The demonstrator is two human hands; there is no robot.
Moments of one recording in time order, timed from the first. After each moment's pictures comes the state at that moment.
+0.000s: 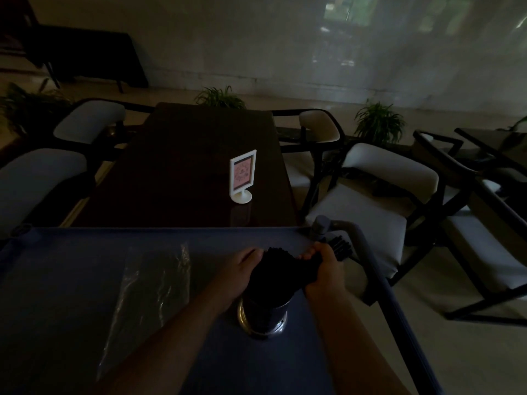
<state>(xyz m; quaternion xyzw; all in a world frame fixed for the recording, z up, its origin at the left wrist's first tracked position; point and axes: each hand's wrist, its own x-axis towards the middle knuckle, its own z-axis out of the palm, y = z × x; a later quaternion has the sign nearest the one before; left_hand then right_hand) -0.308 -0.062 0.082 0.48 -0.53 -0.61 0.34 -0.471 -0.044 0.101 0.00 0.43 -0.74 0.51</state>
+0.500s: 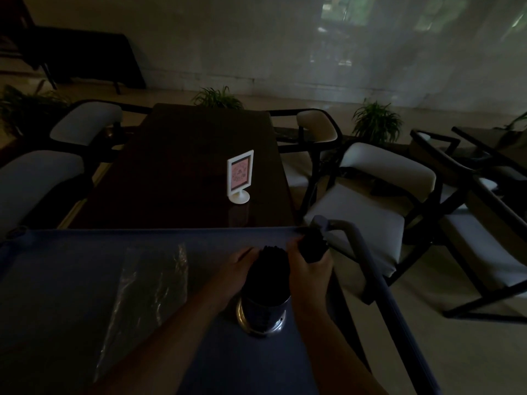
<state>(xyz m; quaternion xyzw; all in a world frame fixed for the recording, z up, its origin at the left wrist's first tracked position) -0.309 -0.065 0.081 0.46 -0.53 -0.62 0.35 -0.444 -0.023 0.097 -0.33 0.57 -0.70 0.27</state>
